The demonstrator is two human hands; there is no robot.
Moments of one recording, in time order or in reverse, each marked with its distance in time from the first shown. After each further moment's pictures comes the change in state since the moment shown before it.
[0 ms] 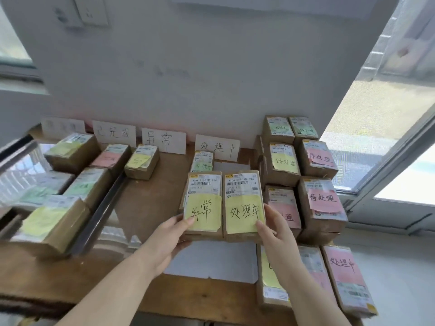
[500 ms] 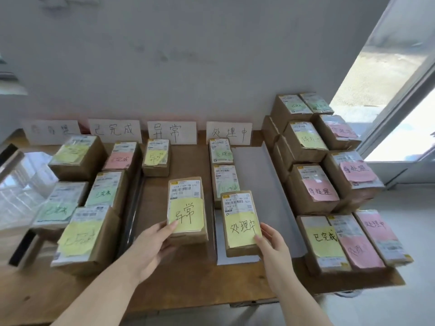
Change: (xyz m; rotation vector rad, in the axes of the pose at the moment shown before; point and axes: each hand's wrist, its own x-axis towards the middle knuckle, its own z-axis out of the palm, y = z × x) left_hand 0.022 0.009 -0.171 0.015 -0.056 -0.142; right_hand -0.027 0.069 0.150 0.118 0.264 0.289
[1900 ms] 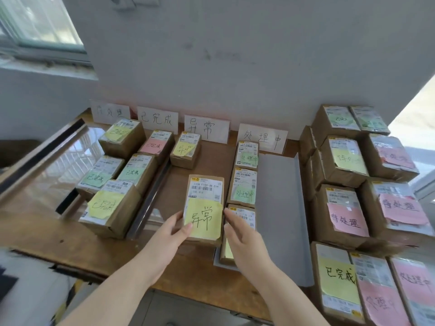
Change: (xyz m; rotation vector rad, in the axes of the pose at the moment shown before) left_hand -0.039 -0.019 0.056 0.238 0.208 0.149; right_hand 0.002 -0.061 0.019 -0.471 -0.579 -0.246
